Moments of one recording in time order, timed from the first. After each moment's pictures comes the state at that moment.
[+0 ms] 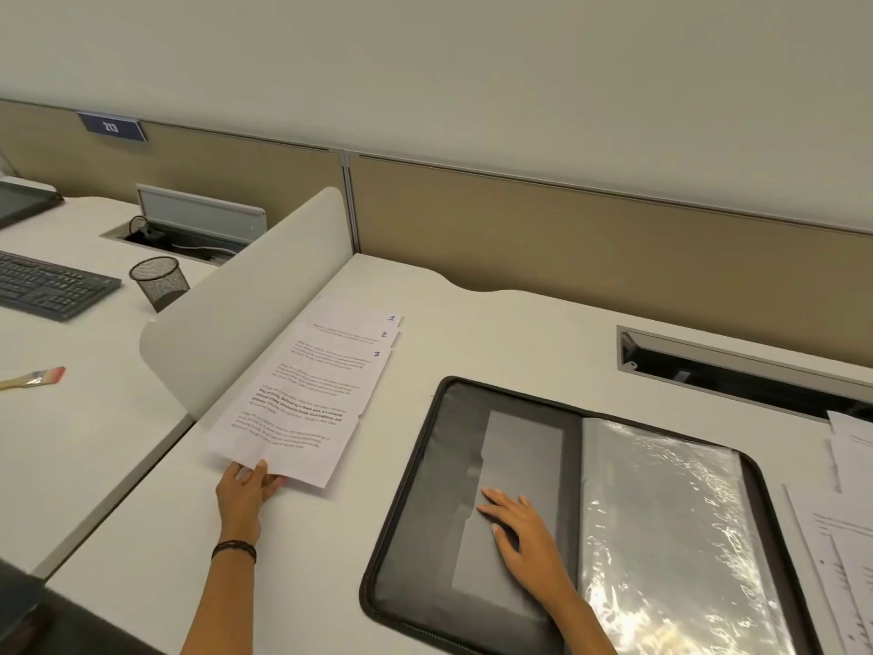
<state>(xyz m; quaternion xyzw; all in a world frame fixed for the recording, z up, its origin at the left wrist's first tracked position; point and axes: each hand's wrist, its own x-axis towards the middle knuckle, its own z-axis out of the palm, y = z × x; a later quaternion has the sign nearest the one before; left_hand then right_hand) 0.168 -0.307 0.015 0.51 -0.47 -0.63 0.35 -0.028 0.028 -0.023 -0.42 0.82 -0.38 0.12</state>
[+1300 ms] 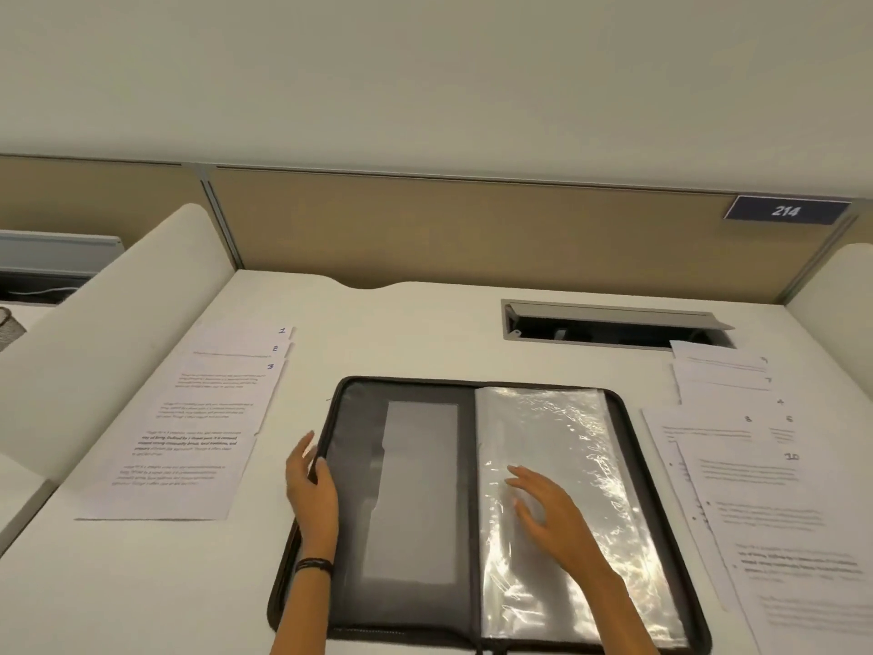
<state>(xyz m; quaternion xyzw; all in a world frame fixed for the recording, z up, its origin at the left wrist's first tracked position) 0.038 -0.129 0.029 0.37 -0.66 -0.54 0.36 -0.062 0.171 0.022 -0.29 0.88 -0.38 0.07</state>
